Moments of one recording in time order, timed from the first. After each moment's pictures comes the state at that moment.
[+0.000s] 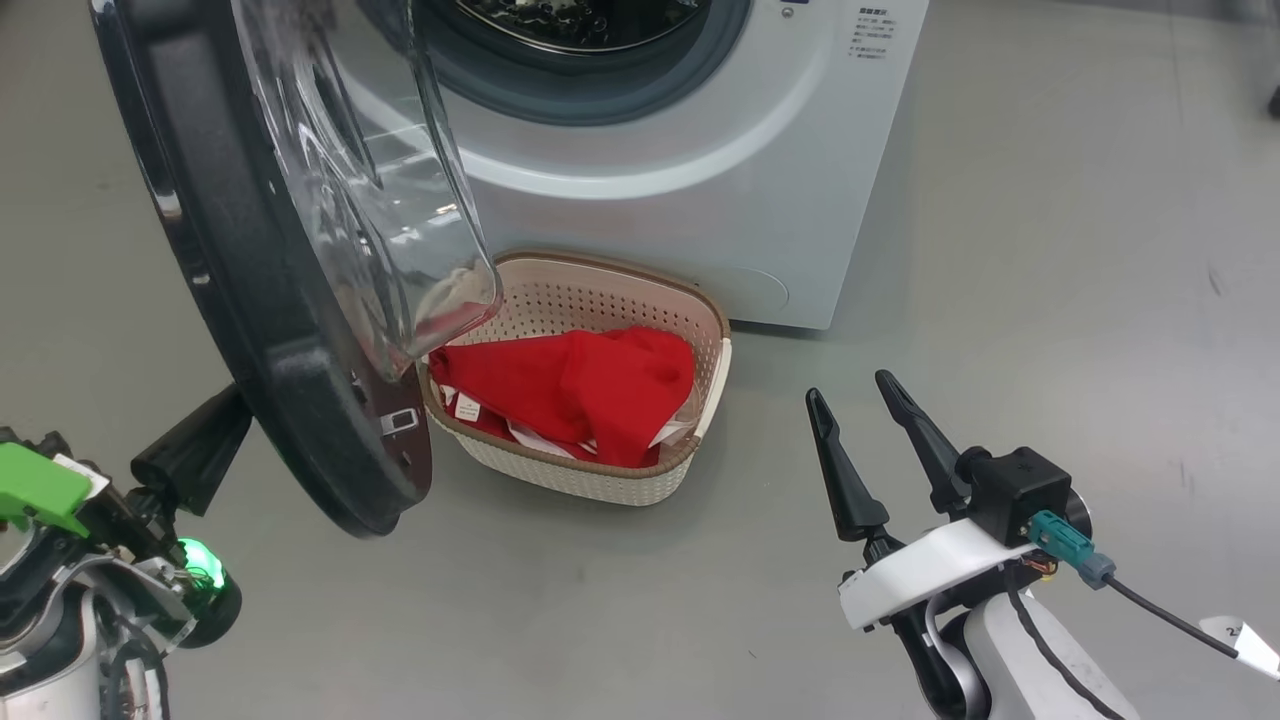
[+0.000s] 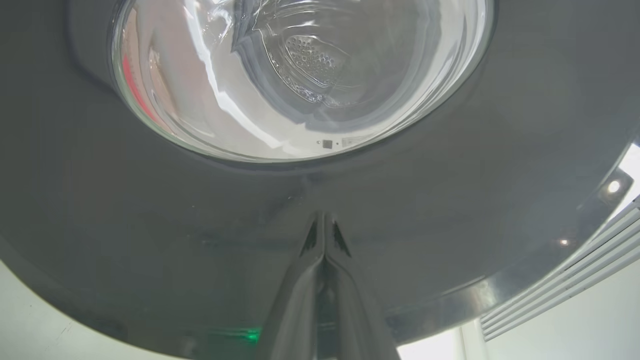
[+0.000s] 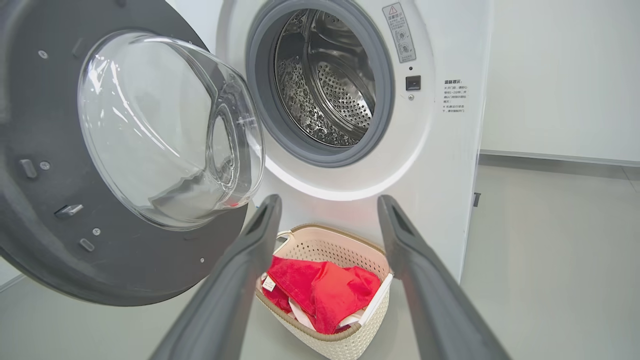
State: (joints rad) left arm -0.30 0.04 0.33 0.20 -1.68 0.14 0.85; right arm -0.16 -0.06 0.38 0.22 0.38 0.12 -0.25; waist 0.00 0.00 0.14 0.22
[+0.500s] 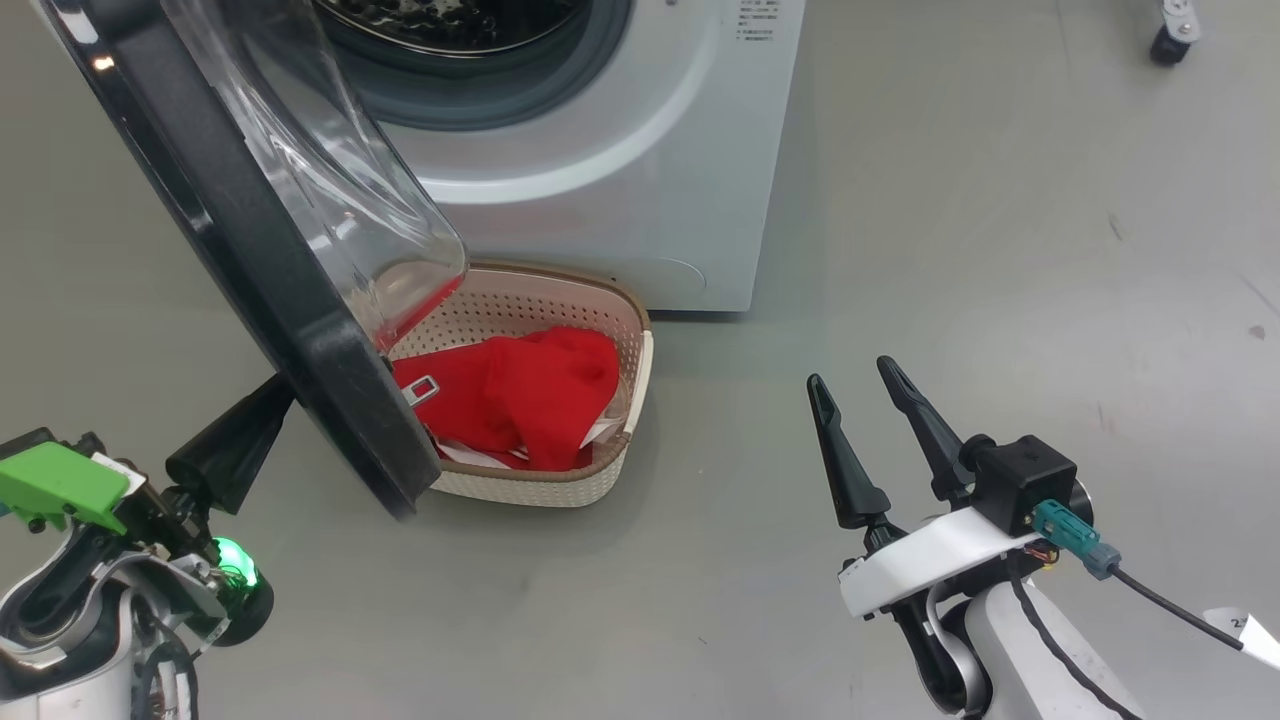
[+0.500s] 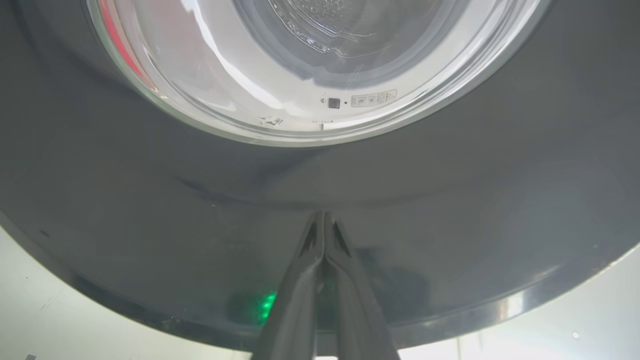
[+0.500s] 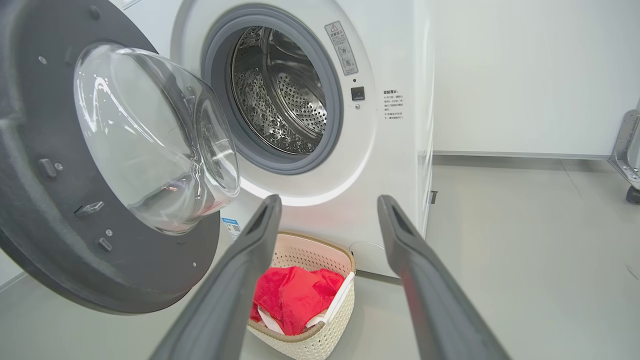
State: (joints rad) left arm -0.28 0.03 0.25 0.19 -1.73 0.14 0.79; right arm -0.18 -0.06 0.38 0.22 0.39 0.12 -0.25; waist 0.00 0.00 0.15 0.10
